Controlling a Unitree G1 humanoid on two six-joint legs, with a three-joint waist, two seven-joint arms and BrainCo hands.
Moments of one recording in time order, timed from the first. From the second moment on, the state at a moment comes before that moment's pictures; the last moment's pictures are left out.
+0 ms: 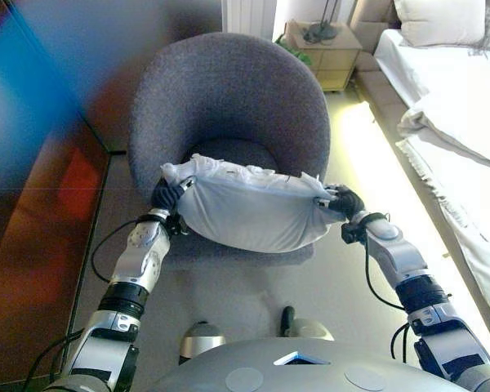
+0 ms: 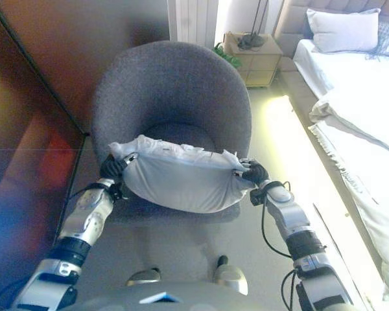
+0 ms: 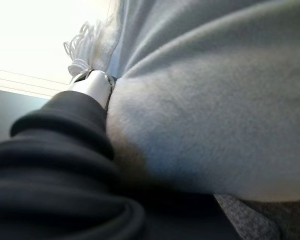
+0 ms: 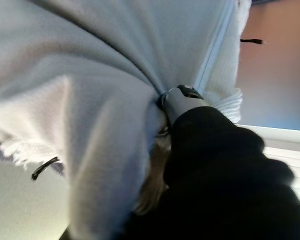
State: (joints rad) left arm -0.15 0.37 -0.15 0.40 -0.52 -0.01 0.04; right arm -0.19 -0.43 0.22 0.33 0.35 0.24 0.11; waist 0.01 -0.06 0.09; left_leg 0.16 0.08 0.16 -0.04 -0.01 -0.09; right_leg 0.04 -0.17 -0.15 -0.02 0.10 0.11
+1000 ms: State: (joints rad) left arm -0.31 0.36 -0.22 0.52 -0.56 -0.01 0.07; right arm -0.41 -0.51 0.30 0.51 0.45 0.25 0.06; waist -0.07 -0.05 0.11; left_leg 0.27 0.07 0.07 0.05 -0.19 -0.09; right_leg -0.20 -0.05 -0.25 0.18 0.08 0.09
